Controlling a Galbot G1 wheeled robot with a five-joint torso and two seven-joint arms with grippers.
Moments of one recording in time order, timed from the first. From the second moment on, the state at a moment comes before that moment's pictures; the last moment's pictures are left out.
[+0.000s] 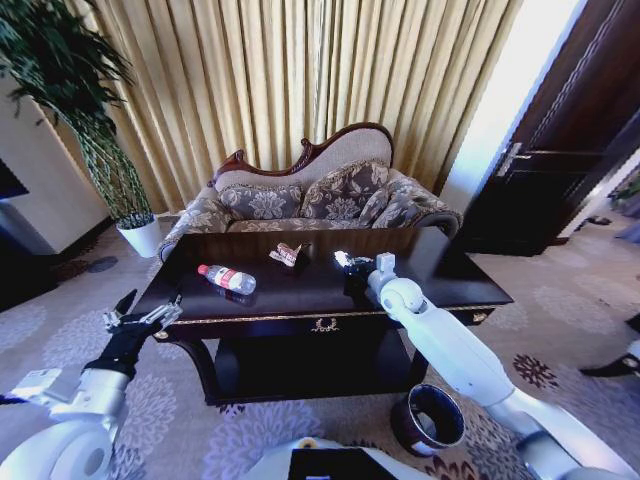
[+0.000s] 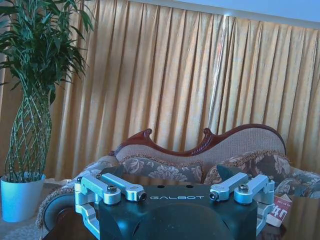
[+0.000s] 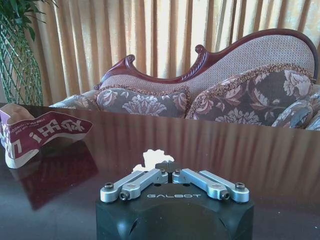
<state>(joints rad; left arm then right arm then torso) 1.78 -1.35 -1.06 -2.50 -0.65 0.30 0.06 -0.68 0.96 -0.03 1.68 0.79 -0.42 0.24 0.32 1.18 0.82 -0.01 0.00</state>
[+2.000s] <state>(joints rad) 1.75 -1.31 -1.08 -2.50 -0.71 0.29 0.11 -1.64 0.97 0.85 2.41 0.75 -0.30 0.23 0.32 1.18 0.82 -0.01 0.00</state>
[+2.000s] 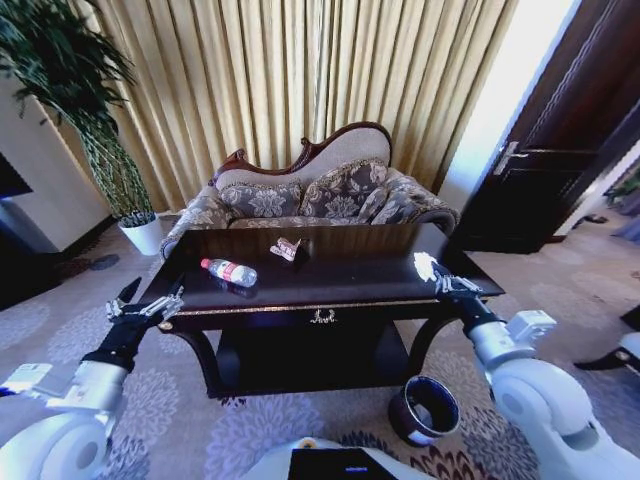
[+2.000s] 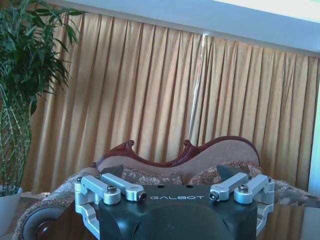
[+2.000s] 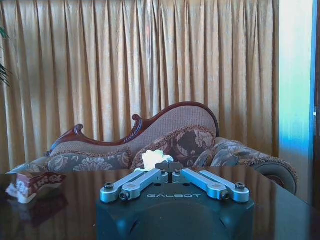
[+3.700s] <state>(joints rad) 1.75 -1.36 -1.11 -2.50 -0.70 0.29 0.11 -1.31 1.06 0.51 1.22 0.32 -0.25 0.17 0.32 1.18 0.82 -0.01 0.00</state>
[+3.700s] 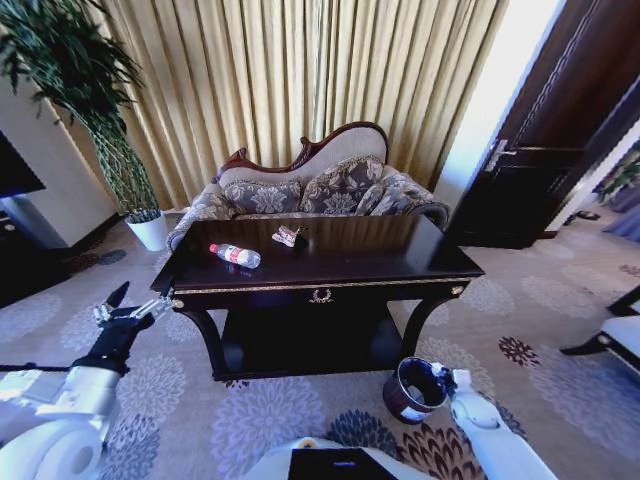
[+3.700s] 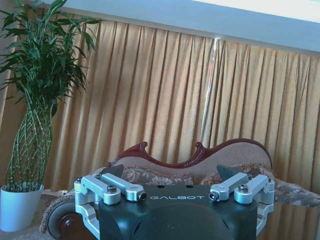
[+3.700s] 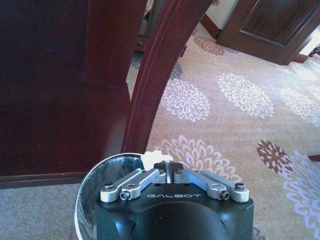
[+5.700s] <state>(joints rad) 1.75 -1.38 -1.13 -2.50 -0.73 0.28 0.11 -1.66 1.16 0.77 2.33 0.46 -0.26 0.19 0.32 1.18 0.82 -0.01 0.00</state>
